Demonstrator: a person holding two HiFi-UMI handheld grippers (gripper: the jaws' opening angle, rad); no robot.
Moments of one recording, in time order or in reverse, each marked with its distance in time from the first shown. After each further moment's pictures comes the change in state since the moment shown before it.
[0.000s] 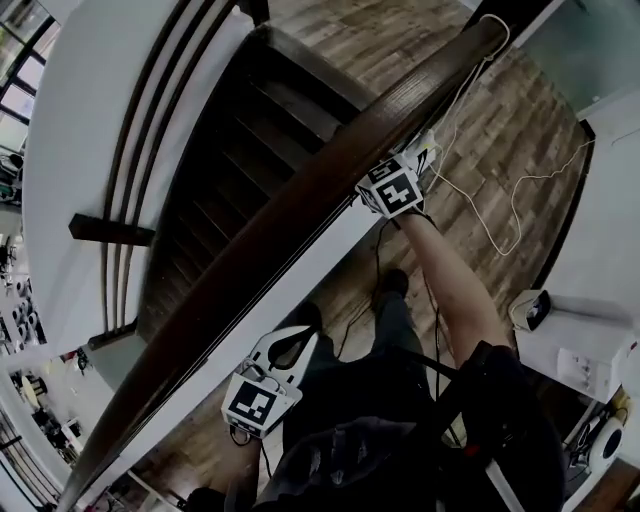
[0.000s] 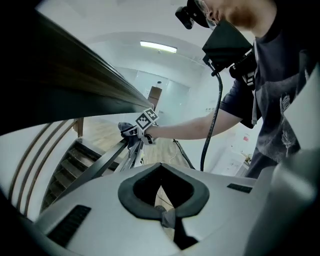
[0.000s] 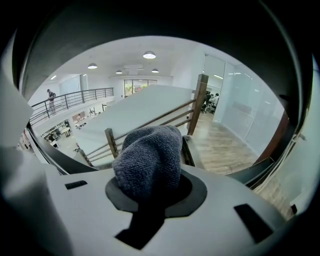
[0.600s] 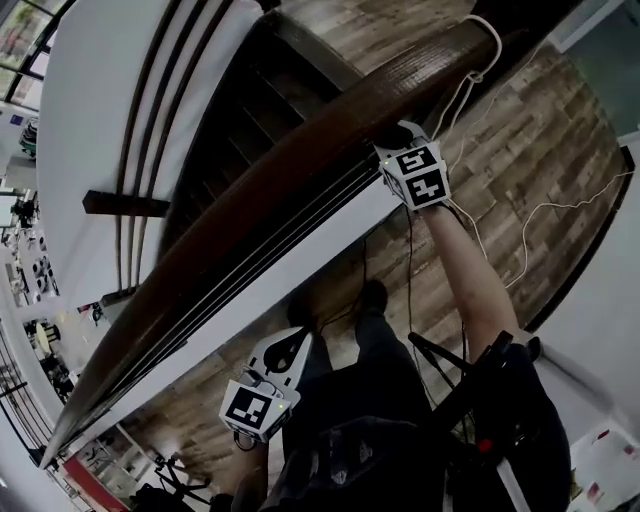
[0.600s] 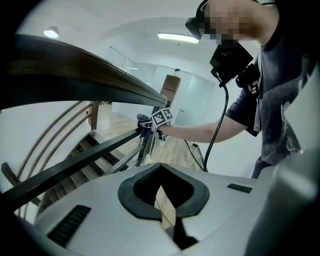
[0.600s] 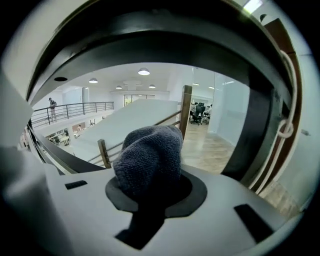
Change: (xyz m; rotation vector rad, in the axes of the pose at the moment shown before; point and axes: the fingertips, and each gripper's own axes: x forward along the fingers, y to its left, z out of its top) left arm 0.229 -0.035 0.085 -0.171 0.030 0.239; right arm -0.006 -0.273 -0.019 0.022 -0.178 0.019
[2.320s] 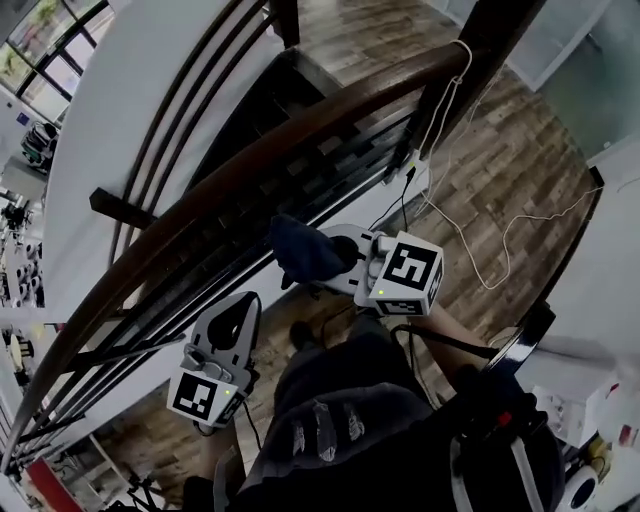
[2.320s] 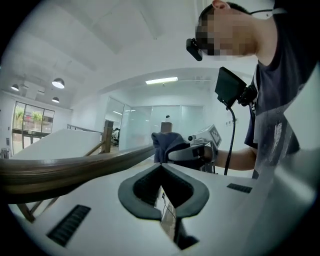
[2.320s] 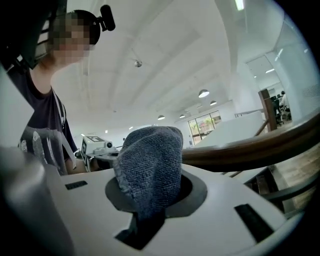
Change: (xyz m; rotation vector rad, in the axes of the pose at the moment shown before) left arm -0.276 -0.005 0.026 0.203 -0.404 0.112; right arm -0.309 0.461 0.119 0.020 -0.304 0.884
